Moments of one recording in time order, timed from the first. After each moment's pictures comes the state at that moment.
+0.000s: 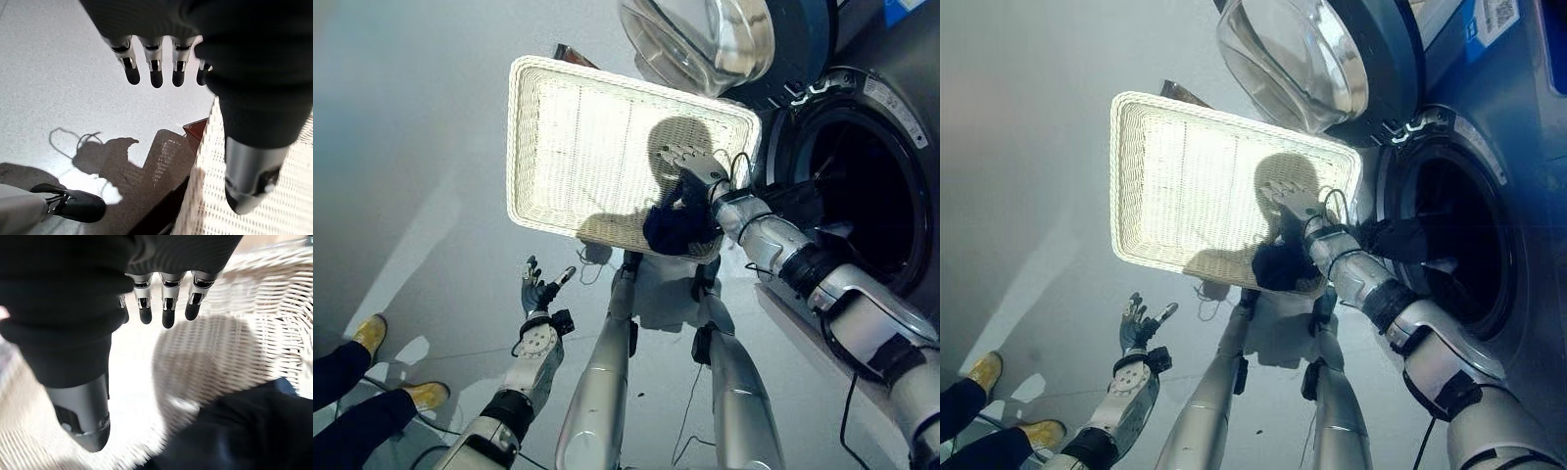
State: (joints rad) left arm -0.30 0.31 -0.35 0.65 -0.57 -0.34 0.54; right arm -1.09 -0.53 0.86 0.70 -0.55 0.08 -0.16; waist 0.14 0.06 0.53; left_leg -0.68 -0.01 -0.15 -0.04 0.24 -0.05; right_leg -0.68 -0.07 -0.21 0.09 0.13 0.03
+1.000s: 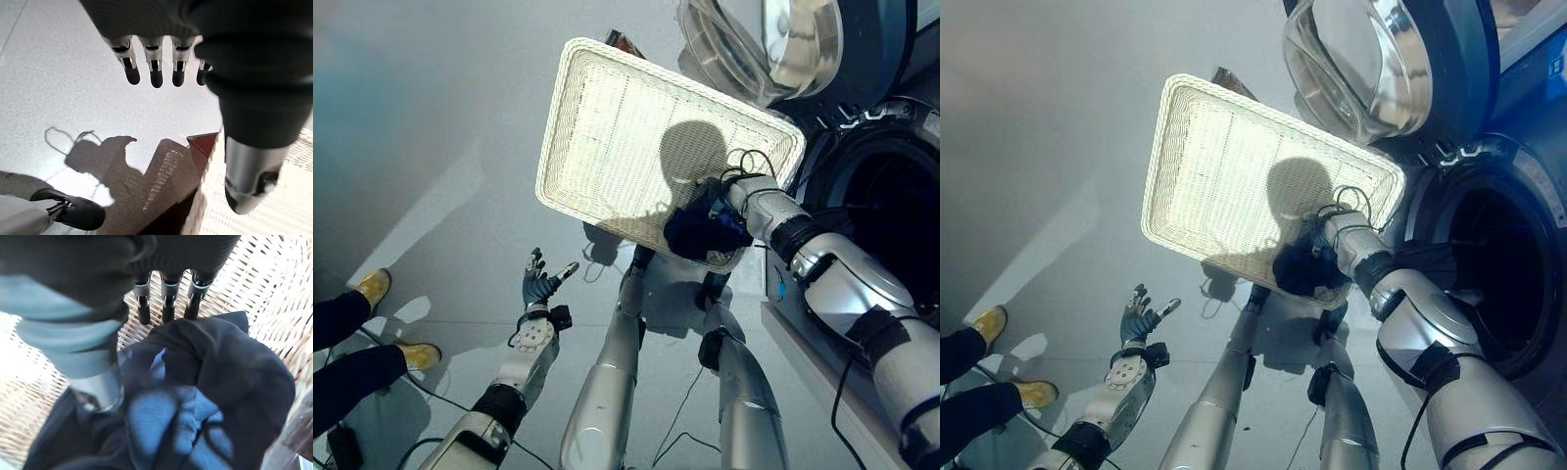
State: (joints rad) left arm -0.31 0.36 -0.37 0.59 -0.57 -0.29 0.50; right arm -1.25 -0.45 0.87 1.05 -0.51 0.15 0.37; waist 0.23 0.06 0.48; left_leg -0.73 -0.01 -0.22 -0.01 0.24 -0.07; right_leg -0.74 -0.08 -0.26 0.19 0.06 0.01
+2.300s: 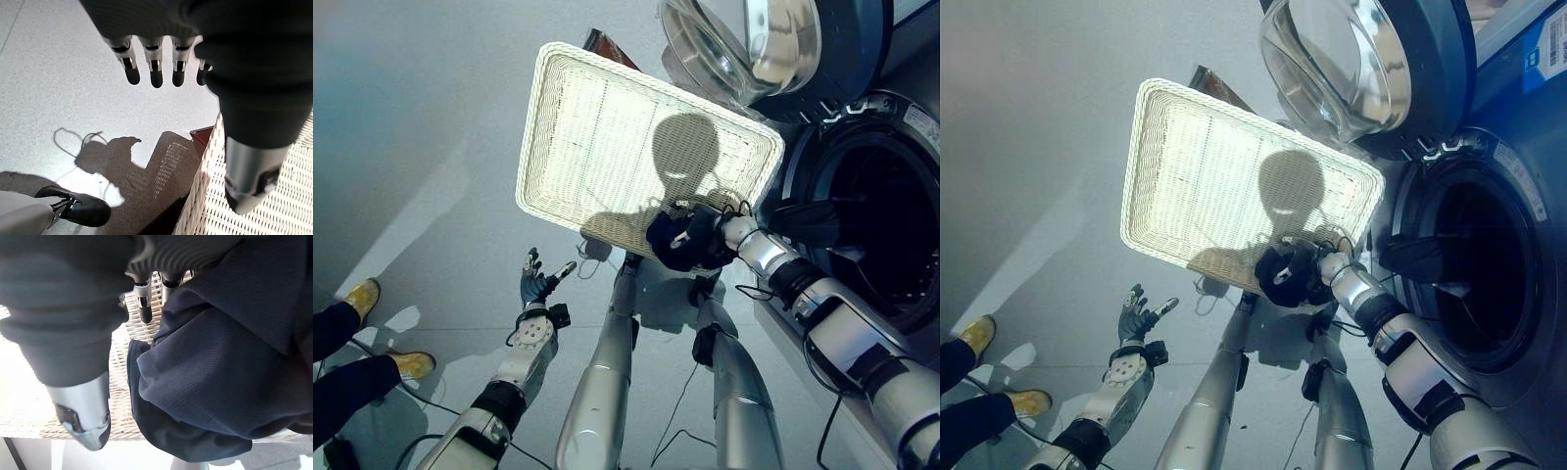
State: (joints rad) left arm -0.32 0.36 -0.37 0.62 -0.57 -0.28 0.52; right arm -1.00 -0.44 0.68 0.83 -0.01 0.14 0.21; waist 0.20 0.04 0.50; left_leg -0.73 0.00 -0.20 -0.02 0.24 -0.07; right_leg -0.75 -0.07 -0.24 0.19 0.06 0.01
